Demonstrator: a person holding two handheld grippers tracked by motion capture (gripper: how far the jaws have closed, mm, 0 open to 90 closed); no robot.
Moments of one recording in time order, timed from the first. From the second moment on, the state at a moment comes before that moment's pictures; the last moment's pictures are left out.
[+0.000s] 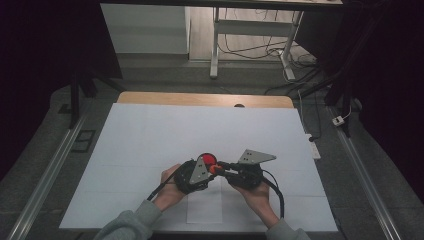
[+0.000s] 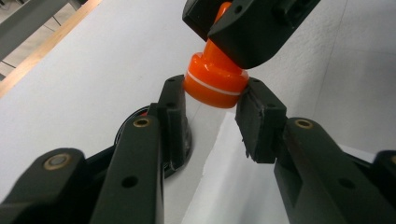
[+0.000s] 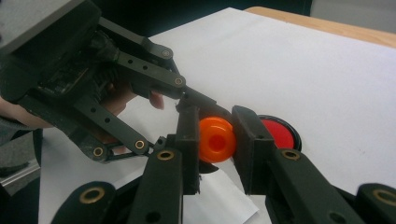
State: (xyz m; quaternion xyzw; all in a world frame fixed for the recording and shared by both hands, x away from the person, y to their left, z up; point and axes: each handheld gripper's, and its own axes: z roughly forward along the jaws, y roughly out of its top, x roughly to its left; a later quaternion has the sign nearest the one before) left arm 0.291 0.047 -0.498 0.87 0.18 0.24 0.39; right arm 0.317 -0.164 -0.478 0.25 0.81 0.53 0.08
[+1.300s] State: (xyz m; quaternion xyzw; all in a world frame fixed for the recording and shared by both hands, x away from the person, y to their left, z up) left arm 0.288 0.042 -0.502 0.88 0.16 0.27 0.37; right arm 0.321 -0.165 -0.480 0.27 0.80 0.53 0.05
